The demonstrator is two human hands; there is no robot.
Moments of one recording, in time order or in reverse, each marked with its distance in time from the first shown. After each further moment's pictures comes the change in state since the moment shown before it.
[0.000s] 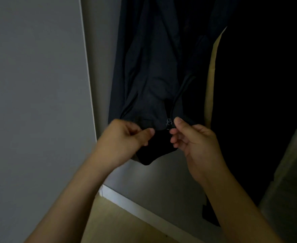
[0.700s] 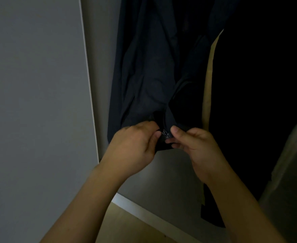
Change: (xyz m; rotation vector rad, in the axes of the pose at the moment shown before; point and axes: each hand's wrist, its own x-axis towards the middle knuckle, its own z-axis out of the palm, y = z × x) left_hand 0.002 -0.002 0.021 0.528 0.064 0.520; right_hand 0.007 0.005 -0.017 -0.193 -0.112 0.044
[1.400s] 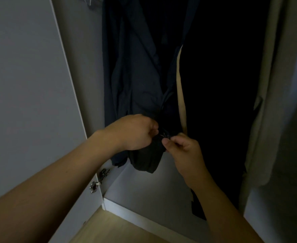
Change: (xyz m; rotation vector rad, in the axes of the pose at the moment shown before) left_hand 0.089 0.013 -0.013 0.209 -0.557 0.048; right_hand 0.009 0.019 -0.016 -0.259 0.179 -0.268
